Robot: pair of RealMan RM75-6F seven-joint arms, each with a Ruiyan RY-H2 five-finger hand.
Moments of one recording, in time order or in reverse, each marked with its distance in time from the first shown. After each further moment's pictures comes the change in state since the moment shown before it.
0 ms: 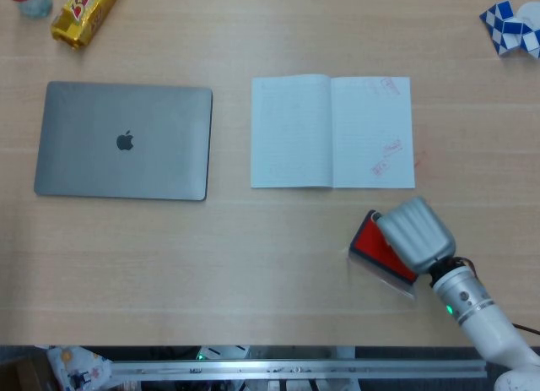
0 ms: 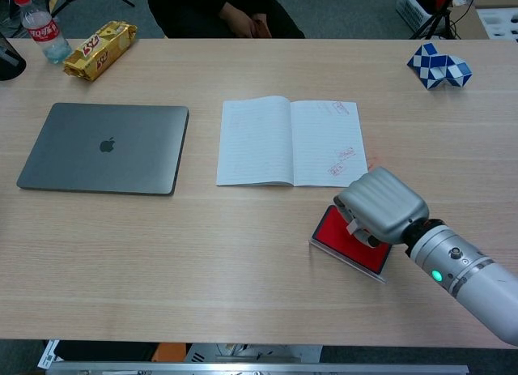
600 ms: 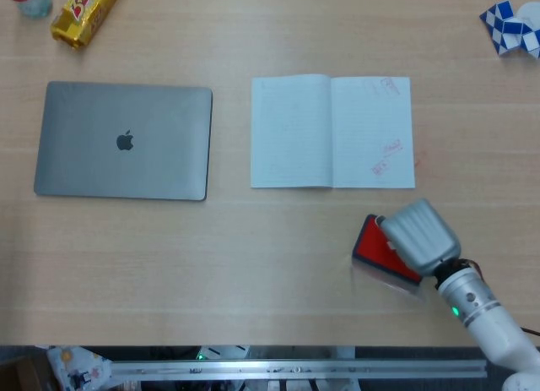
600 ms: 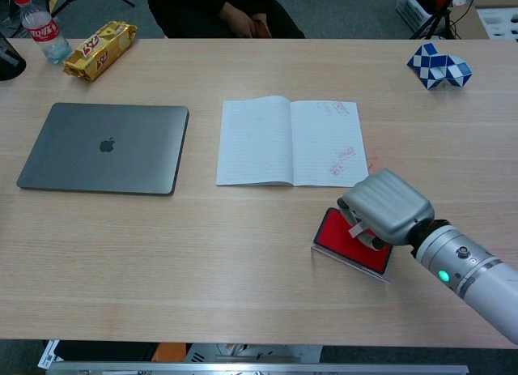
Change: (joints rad) left arm -0.002 -0.002 0.000 0.002 -0.002 -0.006 0.001; right arm -0.012 0.047 0.021 -0.065 -0.005 -0.011 0.011
